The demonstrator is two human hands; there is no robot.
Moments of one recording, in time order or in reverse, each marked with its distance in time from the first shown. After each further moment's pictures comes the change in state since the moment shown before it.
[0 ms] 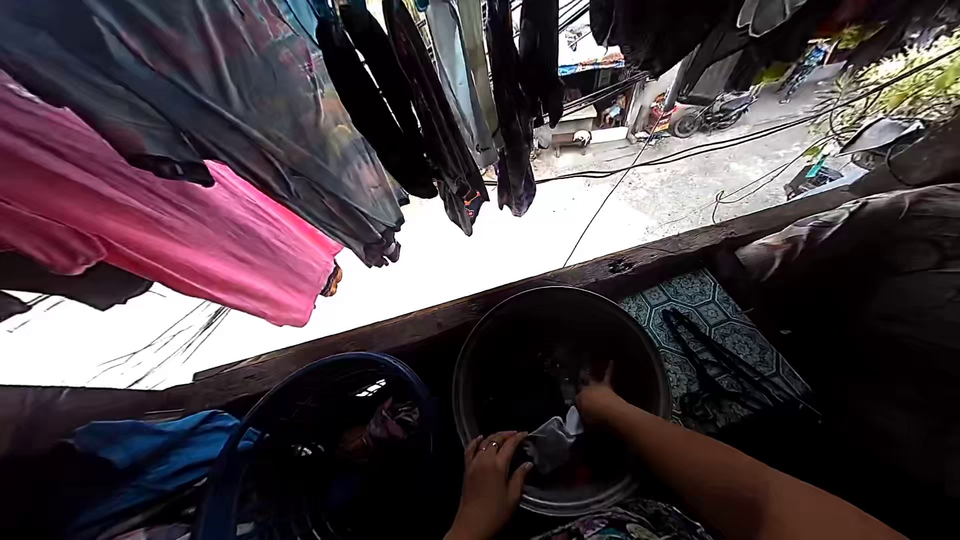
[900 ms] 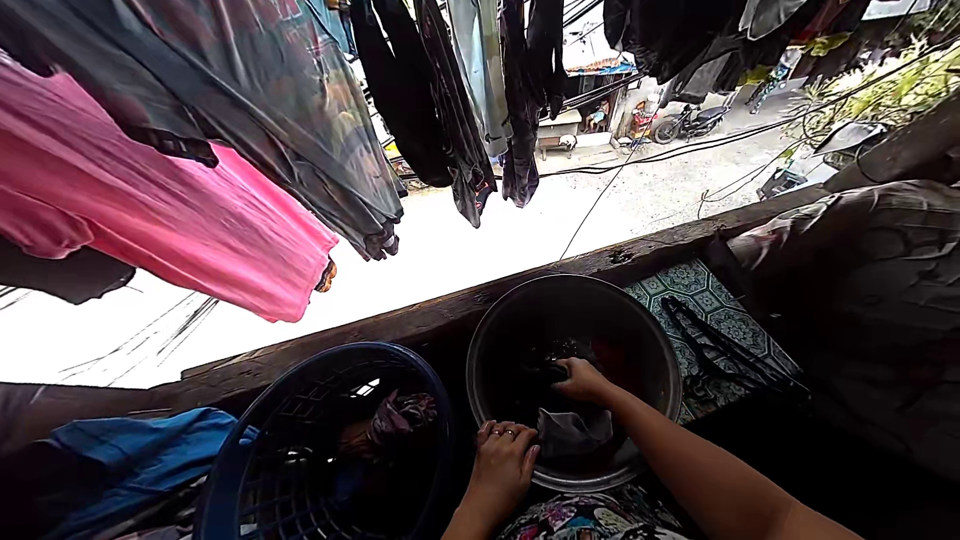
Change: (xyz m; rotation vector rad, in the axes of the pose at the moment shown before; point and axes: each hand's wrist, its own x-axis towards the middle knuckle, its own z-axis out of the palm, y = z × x) left_hand -0.003 -0.025 0.002 0.112 -0.061 0.154; right_hand 0.019 -0.024 -0.008 0.725 0.356 -0.086
